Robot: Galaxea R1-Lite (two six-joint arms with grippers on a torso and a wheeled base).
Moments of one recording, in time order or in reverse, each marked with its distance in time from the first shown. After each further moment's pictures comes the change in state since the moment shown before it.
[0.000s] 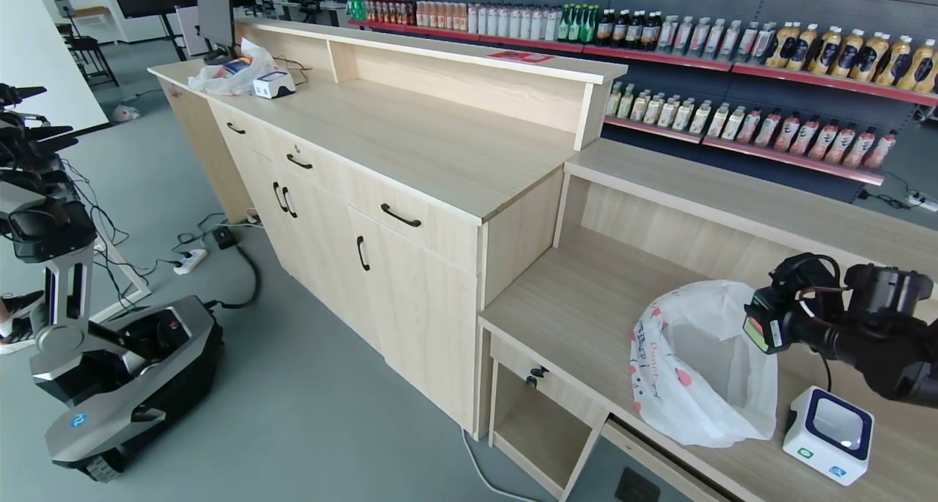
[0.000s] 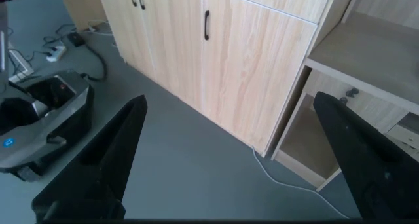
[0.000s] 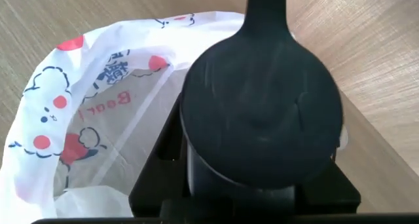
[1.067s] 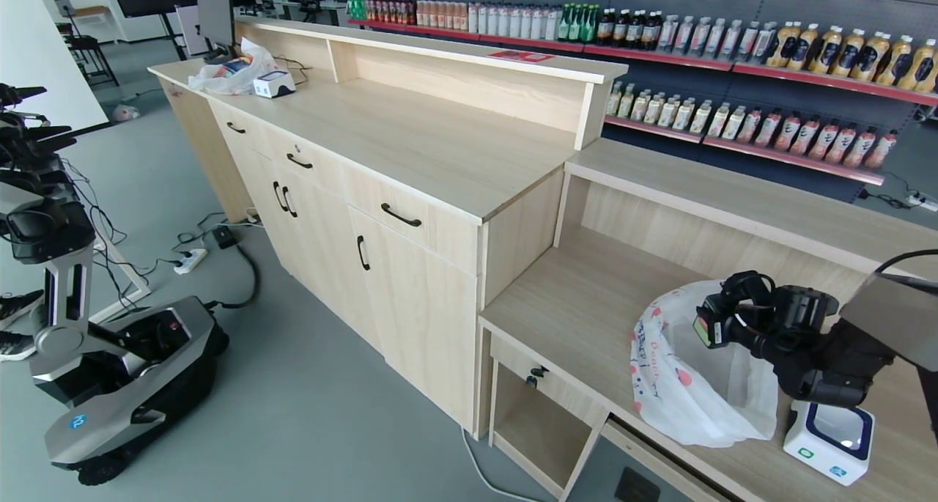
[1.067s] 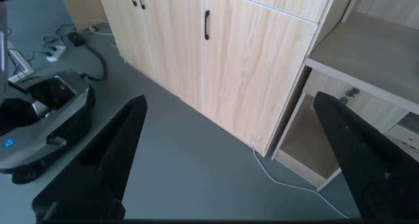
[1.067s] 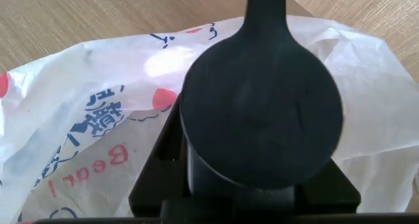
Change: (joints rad) left arm 0.000 0.000 0.000 0.000 0.000 0.000; right arm 0.059 0.400 -0.352 -0.130 0.001 0.153
